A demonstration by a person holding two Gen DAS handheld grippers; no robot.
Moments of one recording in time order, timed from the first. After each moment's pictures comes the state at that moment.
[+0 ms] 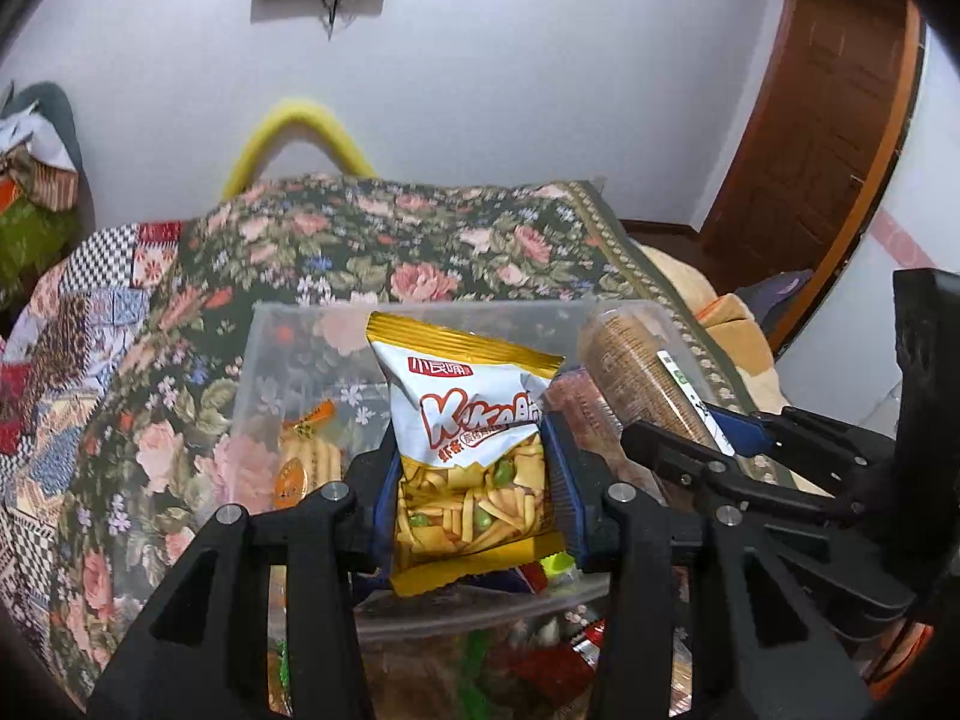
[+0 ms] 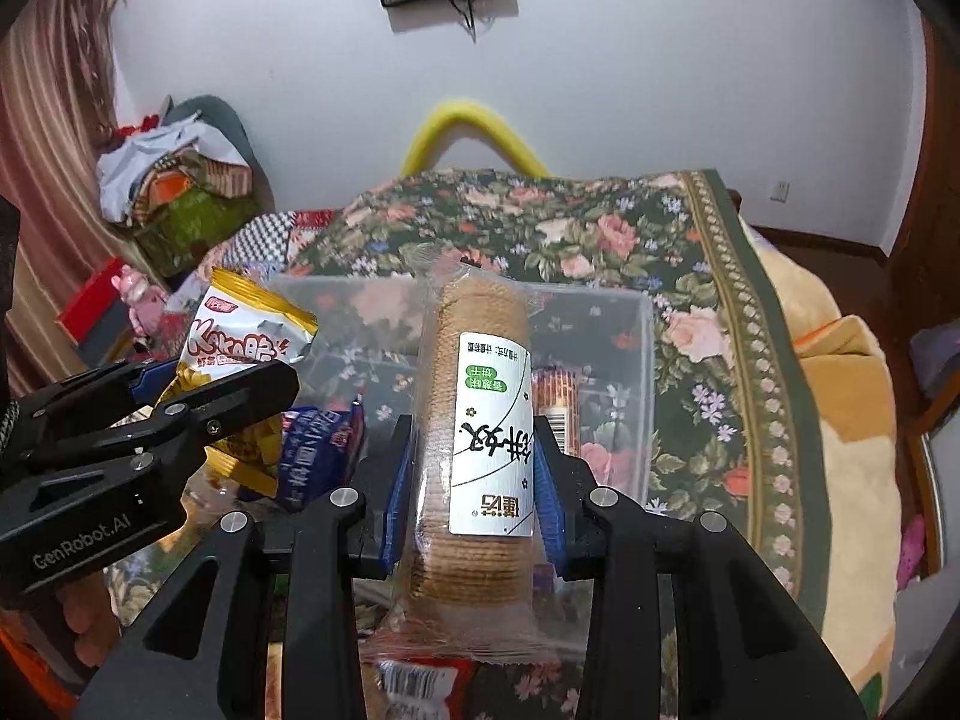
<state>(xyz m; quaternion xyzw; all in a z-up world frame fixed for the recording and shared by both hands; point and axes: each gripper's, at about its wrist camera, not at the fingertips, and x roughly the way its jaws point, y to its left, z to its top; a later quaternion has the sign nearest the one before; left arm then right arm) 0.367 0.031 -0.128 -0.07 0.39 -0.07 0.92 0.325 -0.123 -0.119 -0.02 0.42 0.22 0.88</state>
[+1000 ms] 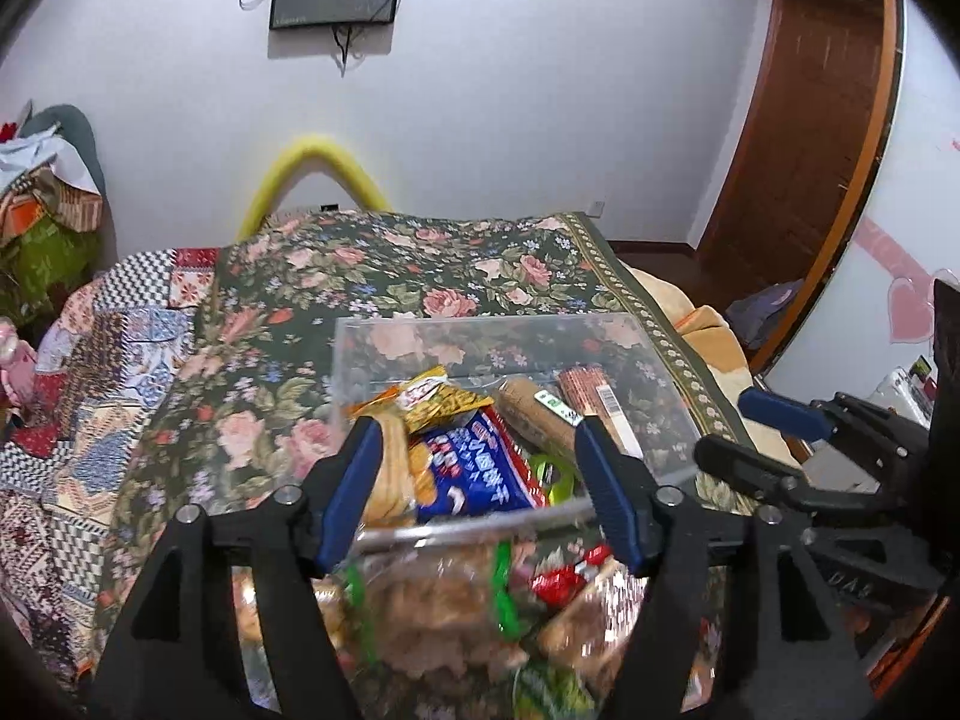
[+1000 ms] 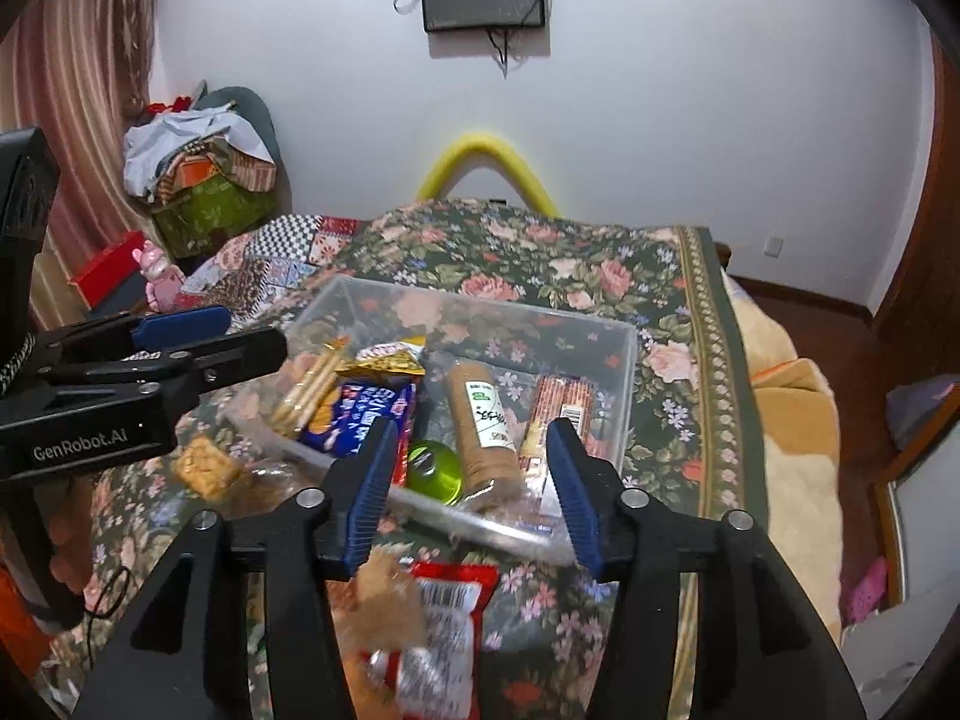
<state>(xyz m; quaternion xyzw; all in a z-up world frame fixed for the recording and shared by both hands) 0.287 0.057 -0.072 -0.06 0.35 -0.06 0.93 0.257 -0.126 -0.065 -0.07 0.37 0.22 0.90</state>
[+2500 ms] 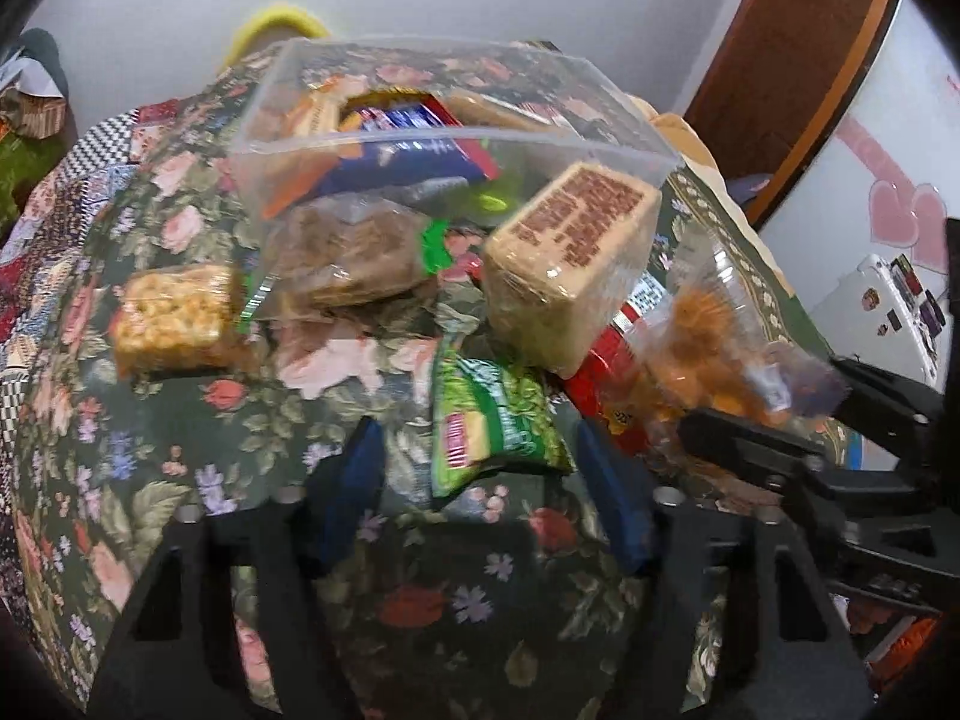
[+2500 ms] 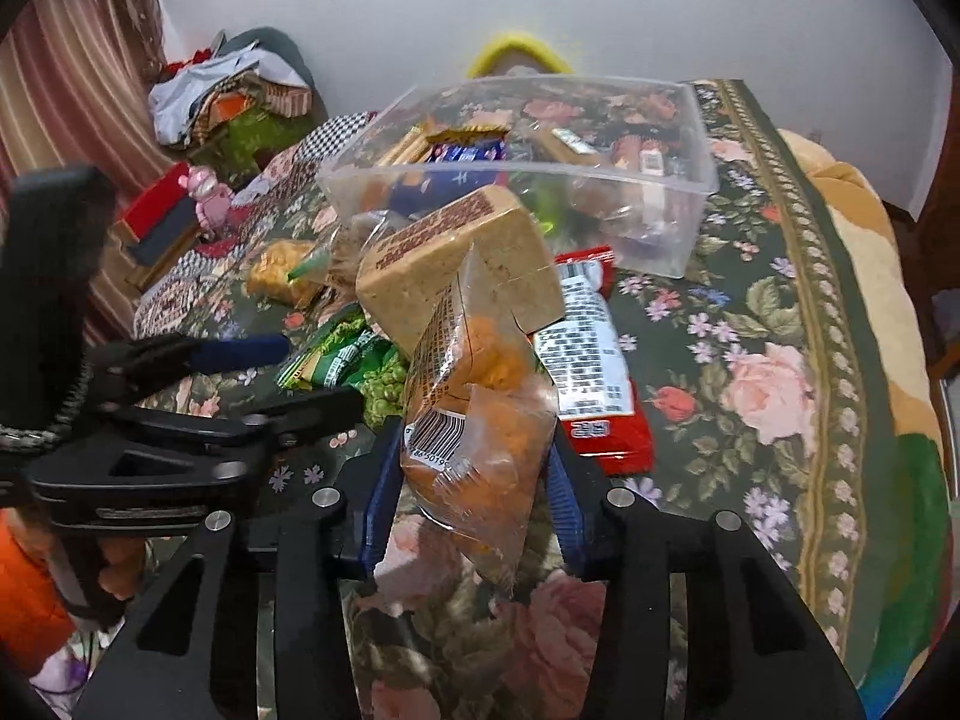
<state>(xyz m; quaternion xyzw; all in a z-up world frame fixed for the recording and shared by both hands) 0.209 0.016 -0.194 -0.06 0.48 -0.11 0.87 0.166 -0.135 -0.147 -0.02 0.46 0.26 0.85</state>
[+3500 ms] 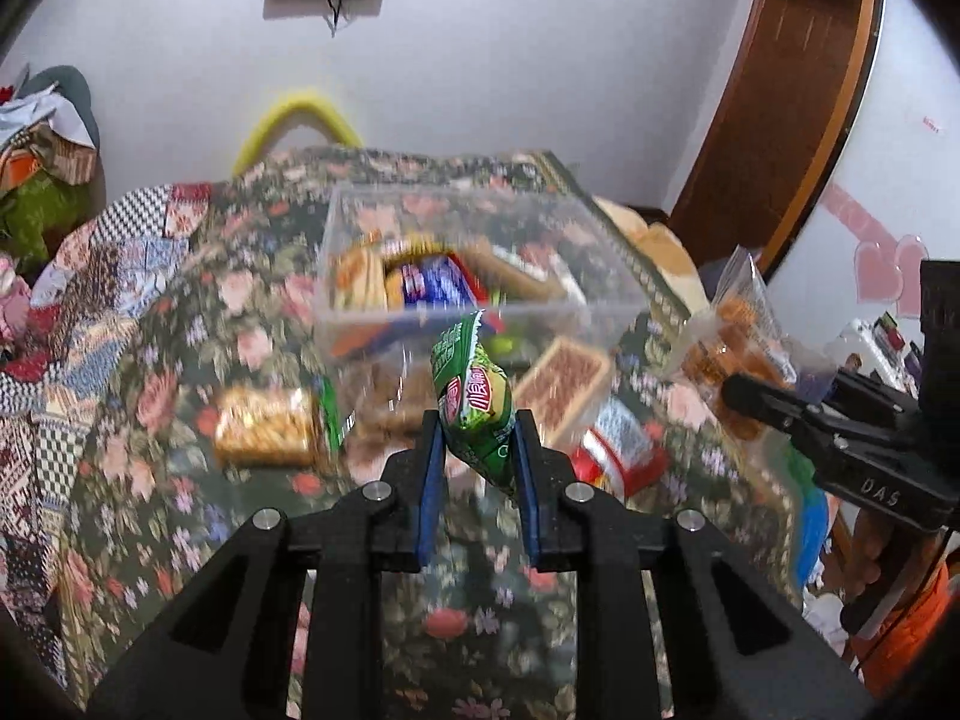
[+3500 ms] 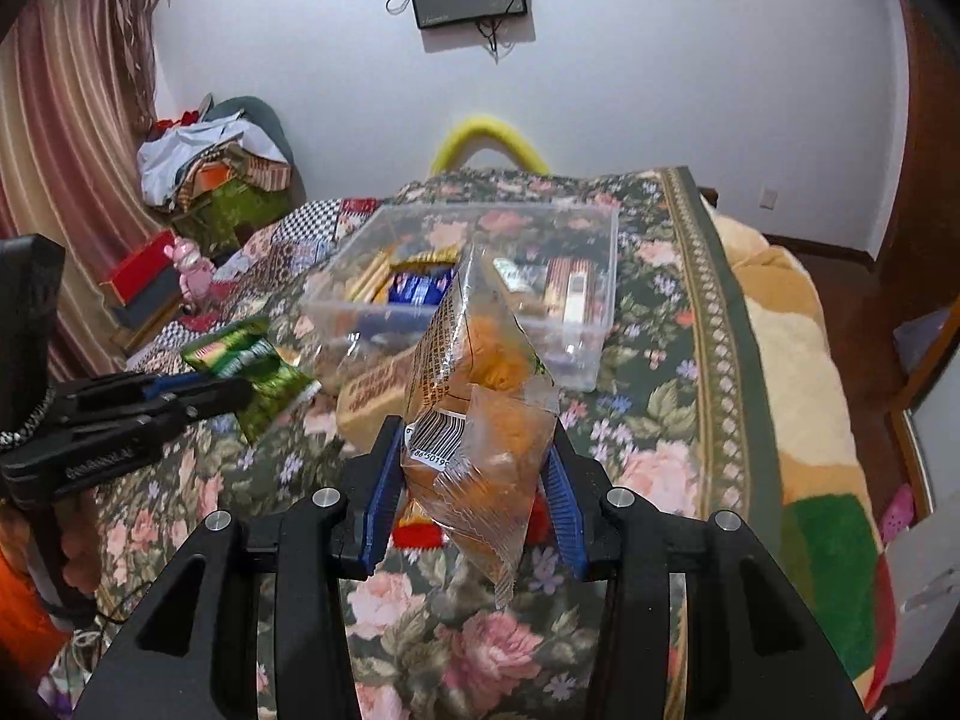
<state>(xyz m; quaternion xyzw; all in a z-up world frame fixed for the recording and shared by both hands) 0.190 0.048 -0.105 -0.07 0.38 -0.09 0.92 0.179 -0.160 -0.086 -0.02 0.38 0.22 0.90</state>
